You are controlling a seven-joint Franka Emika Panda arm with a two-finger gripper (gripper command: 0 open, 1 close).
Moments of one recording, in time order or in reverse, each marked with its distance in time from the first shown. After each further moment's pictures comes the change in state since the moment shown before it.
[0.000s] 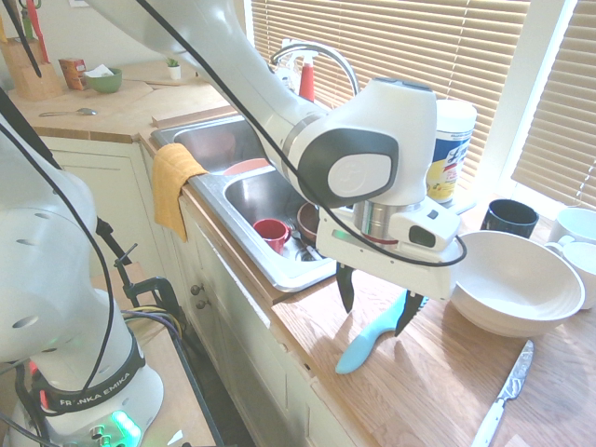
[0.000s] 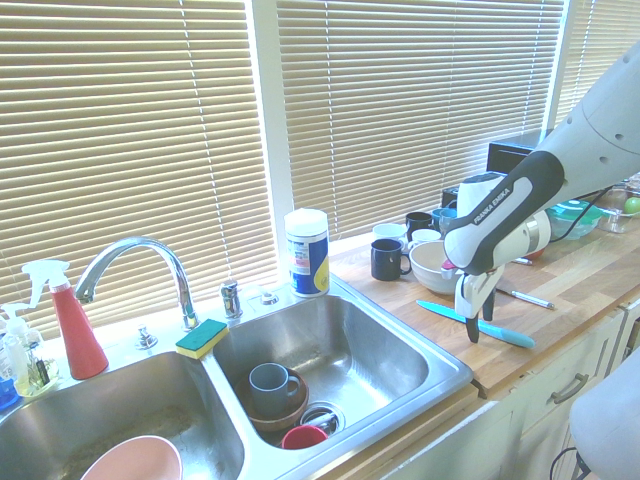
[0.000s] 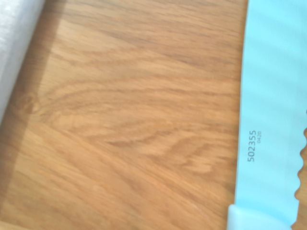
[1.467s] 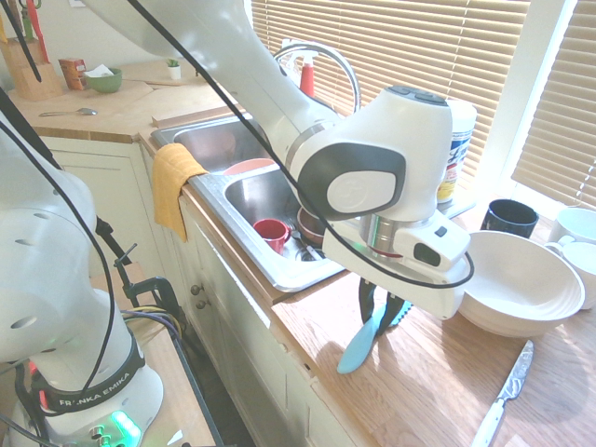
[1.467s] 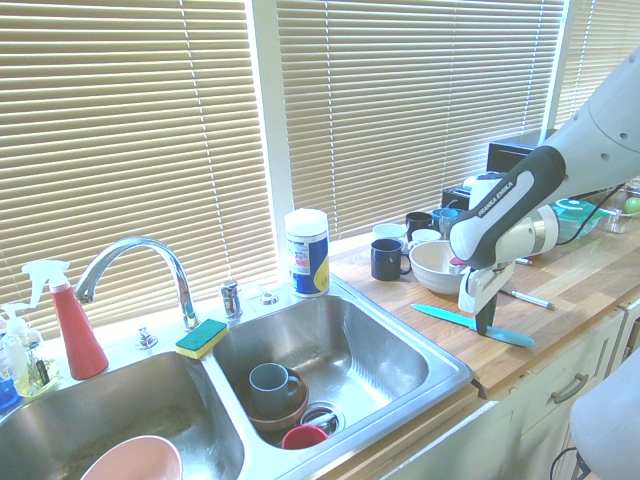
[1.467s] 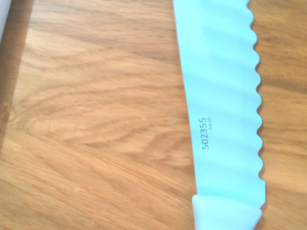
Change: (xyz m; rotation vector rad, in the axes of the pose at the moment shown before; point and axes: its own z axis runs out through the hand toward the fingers) arm 0.001 0.018 0.003 0.058 -0.019 0.082
